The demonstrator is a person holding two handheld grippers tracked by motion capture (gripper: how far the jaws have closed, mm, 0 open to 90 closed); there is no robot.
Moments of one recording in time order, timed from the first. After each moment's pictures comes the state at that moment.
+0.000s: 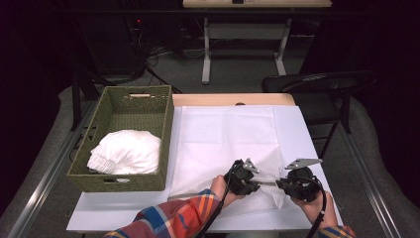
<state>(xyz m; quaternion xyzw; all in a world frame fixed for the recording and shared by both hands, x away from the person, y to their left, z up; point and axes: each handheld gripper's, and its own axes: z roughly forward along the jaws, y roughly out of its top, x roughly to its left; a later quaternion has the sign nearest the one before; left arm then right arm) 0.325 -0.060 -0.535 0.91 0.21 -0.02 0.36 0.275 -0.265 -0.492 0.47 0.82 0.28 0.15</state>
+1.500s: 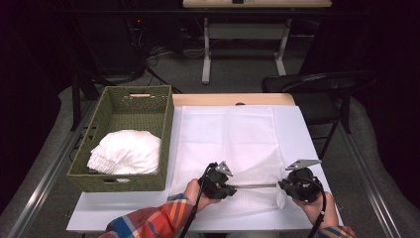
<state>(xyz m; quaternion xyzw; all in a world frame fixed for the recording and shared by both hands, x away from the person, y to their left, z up) 0.313 0.009 -0.529 0.91 0.23 -0.03 0.34 0.275 -0.267 -0.496 0.48 0.83 0.26 0.16</state>
